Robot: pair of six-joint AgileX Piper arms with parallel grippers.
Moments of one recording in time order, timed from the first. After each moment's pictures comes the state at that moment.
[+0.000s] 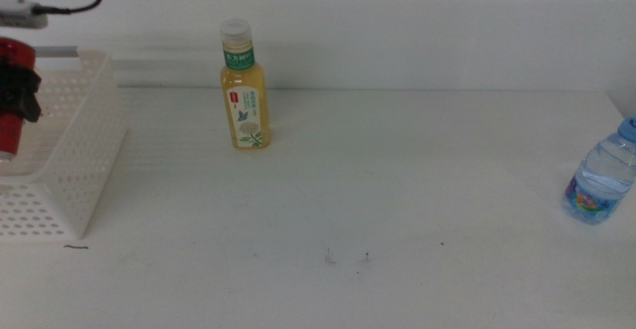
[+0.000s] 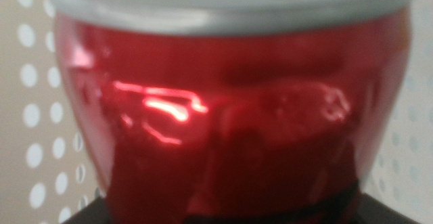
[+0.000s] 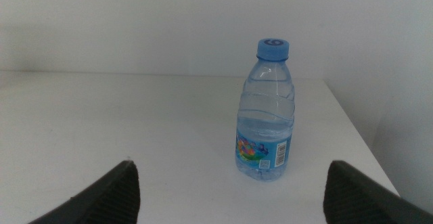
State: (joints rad) left arm 0.33 2.02 -1.78 -0.15 1.07 0.44; right arm 0.01 0.00 0.00 -0.04 0.22 0.01
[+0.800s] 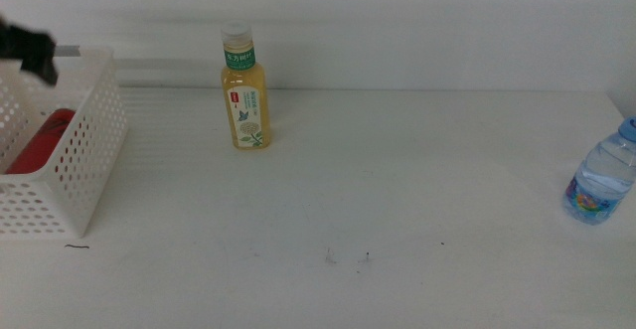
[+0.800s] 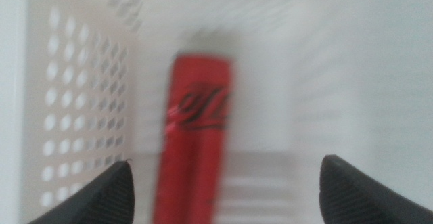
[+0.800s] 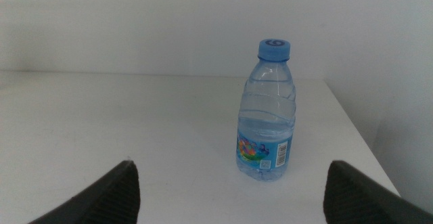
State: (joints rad) left arm 0.24 1.93 -1.80 -0.08 1.08 0.28; right arm 0.01 0.00 0.00 -0.04 0.22 0.01
